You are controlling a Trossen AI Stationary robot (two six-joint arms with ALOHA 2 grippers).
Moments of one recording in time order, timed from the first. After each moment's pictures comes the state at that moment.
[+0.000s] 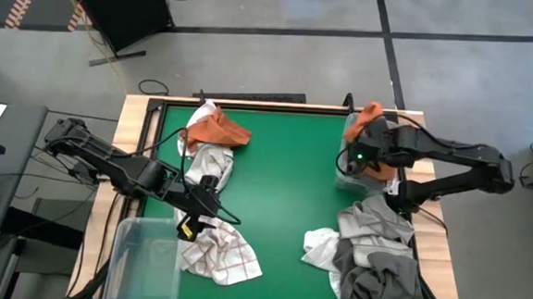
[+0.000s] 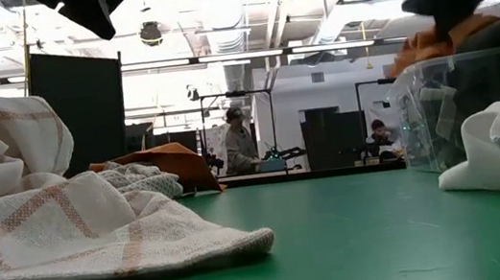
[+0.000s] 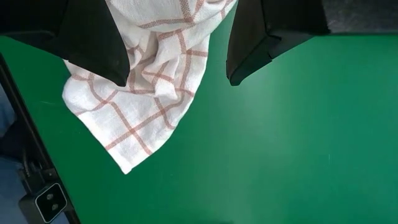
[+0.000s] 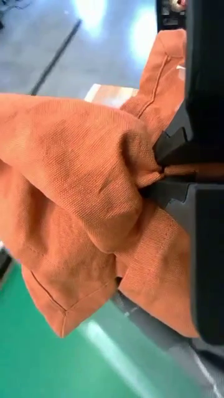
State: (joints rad) left arm -0.37 1.26 1.10 -0.71 -0.10 -0.10; right arm -0.19 1.11 1.09 -1.50 0.73 0.90
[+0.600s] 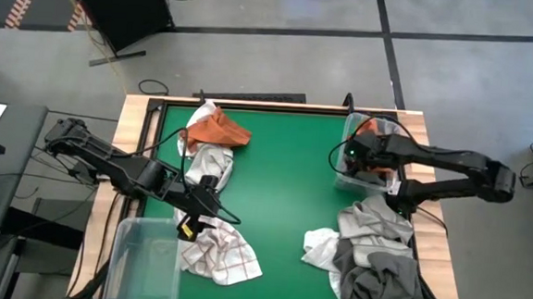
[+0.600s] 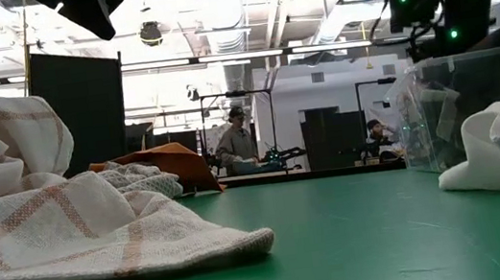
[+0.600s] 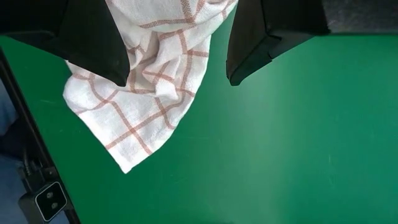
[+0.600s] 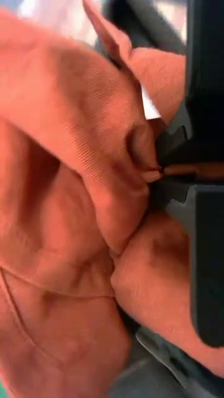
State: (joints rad) left arm -0.37 1.26 1.10 -0.71 -0.10 -0.12; right arm -0.42 1.09 0.69 -1.02 0.49 0.70
